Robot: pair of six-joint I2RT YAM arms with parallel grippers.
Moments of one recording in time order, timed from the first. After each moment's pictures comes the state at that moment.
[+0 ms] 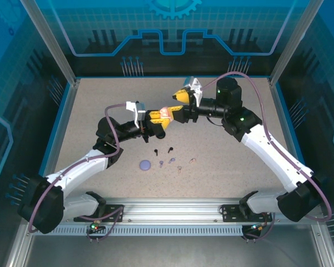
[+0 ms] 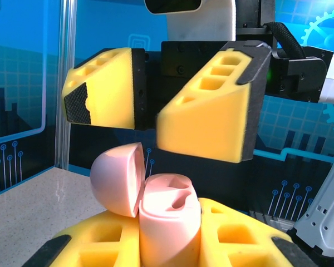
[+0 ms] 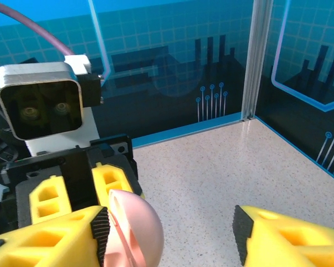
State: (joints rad) left arm -0.47 1.20 0.67 0.84 0.75 -0.37; right arm 0.53 1.31 1.30 -0.20 -0.70 -0.07
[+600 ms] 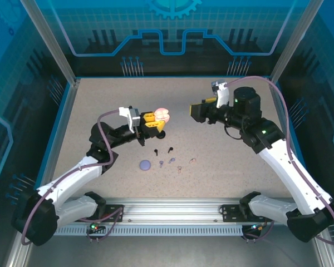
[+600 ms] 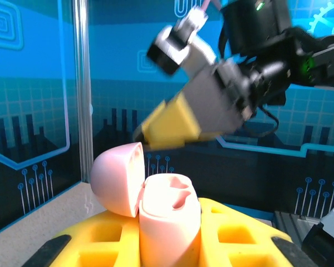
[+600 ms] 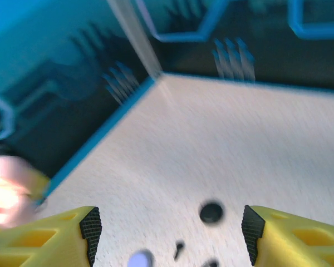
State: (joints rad) left arm -0.47 1.06 0.62 0.78 0.70 -0.24; right arm 0.47 1.12 1.24 -0.56 -0.26 0.34
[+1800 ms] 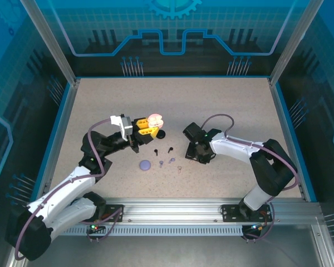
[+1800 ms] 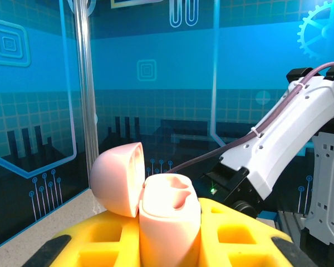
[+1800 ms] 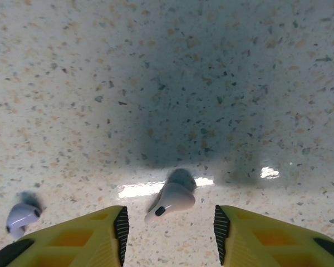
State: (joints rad) left arm -0.47 0.90 0.55 0.71 0.68 -0.21; right arm 0.68 1.62 0.96 -0.68 0.02 1.00
